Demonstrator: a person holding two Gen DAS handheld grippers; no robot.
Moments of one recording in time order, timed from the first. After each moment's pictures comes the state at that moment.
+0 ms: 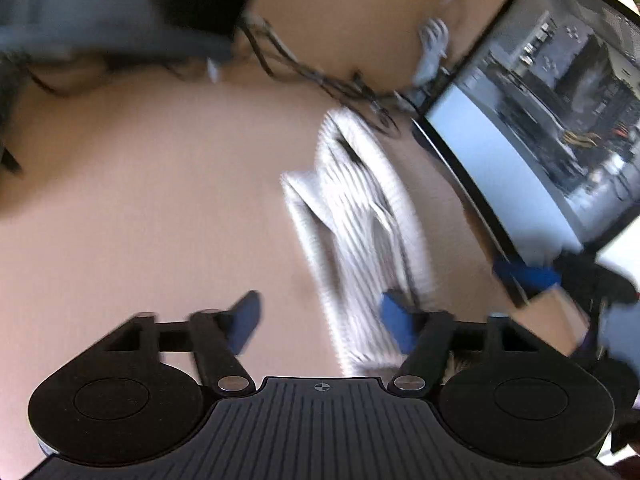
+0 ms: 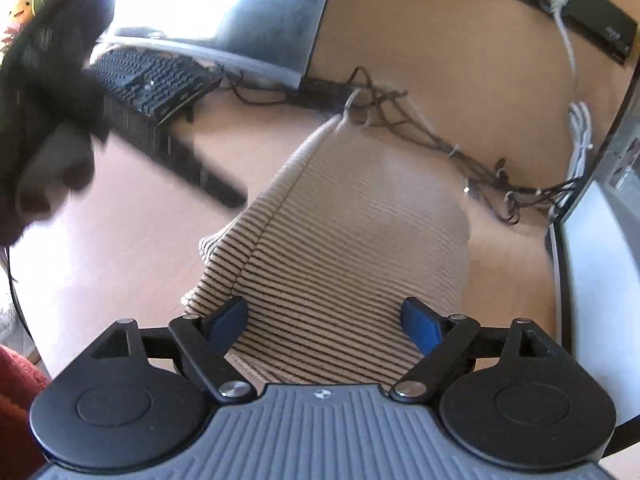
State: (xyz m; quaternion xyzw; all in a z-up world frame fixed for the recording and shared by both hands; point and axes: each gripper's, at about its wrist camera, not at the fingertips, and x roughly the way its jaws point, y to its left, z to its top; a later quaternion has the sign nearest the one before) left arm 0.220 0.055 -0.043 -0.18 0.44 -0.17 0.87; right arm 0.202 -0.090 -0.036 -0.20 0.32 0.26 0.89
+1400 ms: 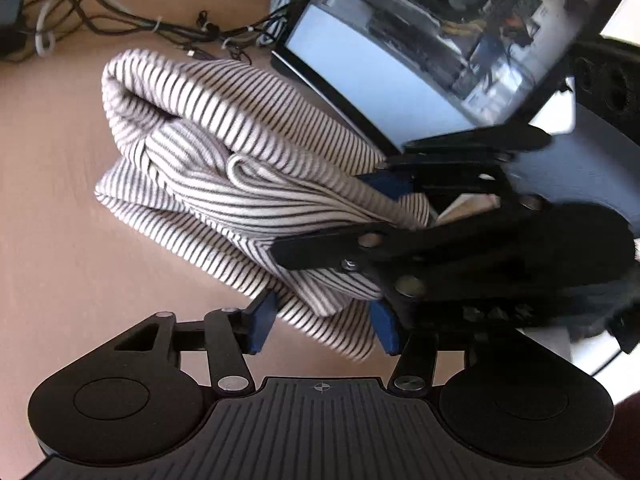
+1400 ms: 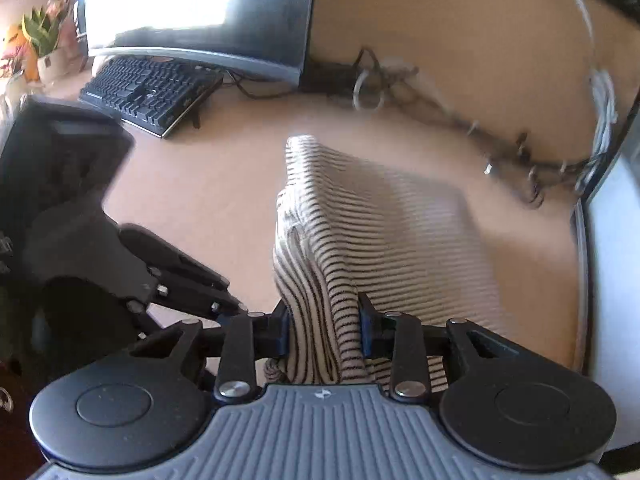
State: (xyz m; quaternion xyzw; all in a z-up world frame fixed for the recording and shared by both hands) left arm 0.207 -0.017 -0.069 -0.11 0.44 -0.33 0.83; right arm 0.232 -0.085 -0.032 -0.14 0.40 0.29 0.86
